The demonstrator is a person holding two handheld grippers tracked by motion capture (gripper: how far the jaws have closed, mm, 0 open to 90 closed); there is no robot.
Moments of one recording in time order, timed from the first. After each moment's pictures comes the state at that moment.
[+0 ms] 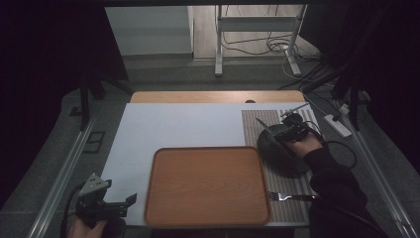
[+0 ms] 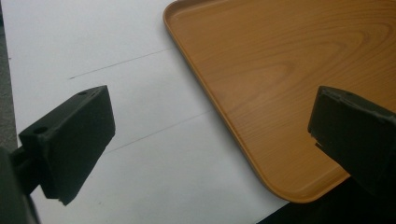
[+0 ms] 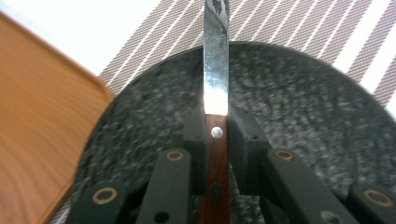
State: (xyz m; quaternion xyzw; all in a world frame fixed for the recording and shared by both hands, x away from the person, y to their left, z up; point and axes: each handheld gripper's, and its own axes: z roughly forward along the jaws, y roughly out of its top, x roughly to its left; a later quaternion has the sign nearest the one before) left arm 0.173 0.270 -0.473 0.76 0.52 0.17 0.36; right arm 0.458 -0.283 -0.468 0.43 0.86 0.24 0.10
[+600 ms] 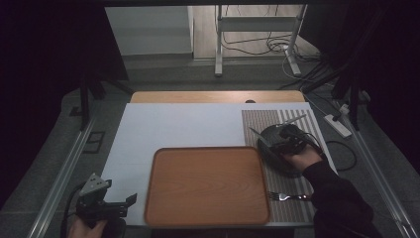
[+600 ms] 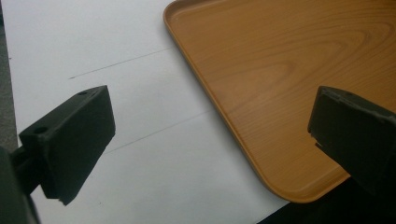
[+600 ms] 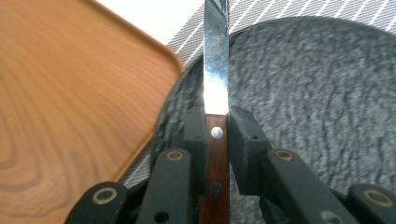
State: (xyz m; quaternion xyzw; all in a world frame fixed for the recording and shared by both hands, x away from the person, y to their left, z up) left arm 0.174 0.270 -0.473 0.76 0.52 0.17 0.35; right arm 0.410 -0.266 -0.466 0.41 0.87 0.25 0.09
